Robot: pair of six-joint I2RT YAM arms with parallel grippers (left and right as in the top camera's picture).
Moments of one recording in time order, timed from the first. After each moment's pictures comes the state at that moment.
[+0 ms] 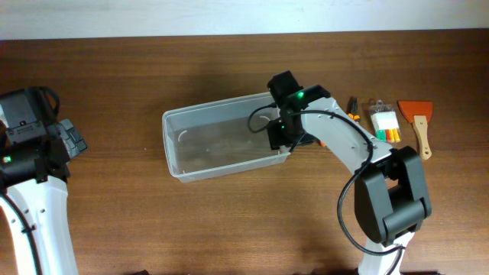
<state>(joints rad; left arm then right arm) 0.32 1.31 1.39 -1.07 -0.46 -0.19 0.41 1.99 1.51 -0.97 -0.01 0.26</state>
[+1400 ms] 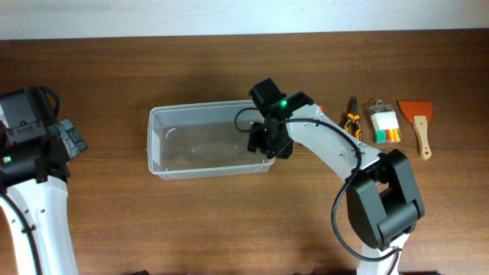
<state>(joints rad) 0.32 1.31 1.39 -1.07 -0.46 -0.19 0.50 1.99 1.52 -0.93 -0.17 0.67</state>
